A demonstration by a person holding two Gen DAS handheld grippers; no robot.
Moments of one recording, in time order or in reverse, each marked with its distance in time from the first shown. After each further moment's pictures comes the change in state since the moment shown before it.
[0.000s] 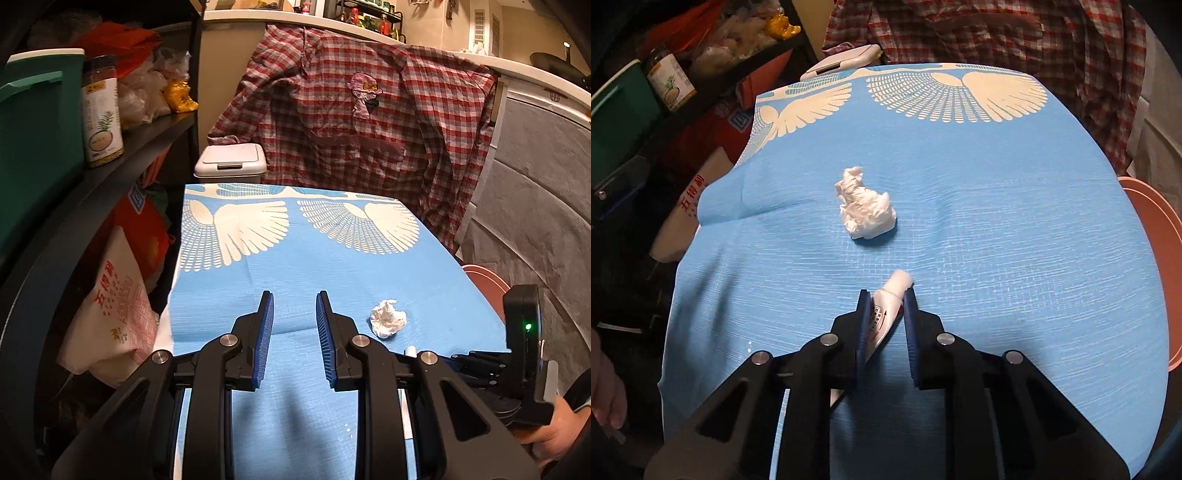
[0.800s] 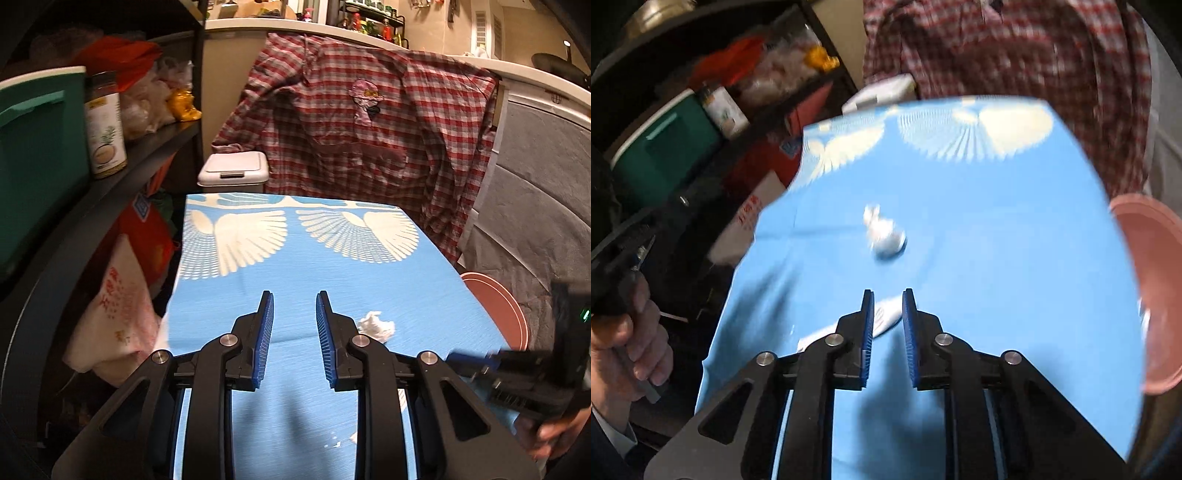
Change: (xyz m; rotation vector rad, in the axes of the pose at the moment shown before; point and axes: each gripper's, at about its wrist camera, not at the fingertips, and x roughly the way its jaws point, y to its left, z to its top) left arm -0.011 -0.011 0.005 -0.011 -0.025 0.038; right arm -0.050 -0.022 -0.009 -0.022 -0.066 0.180
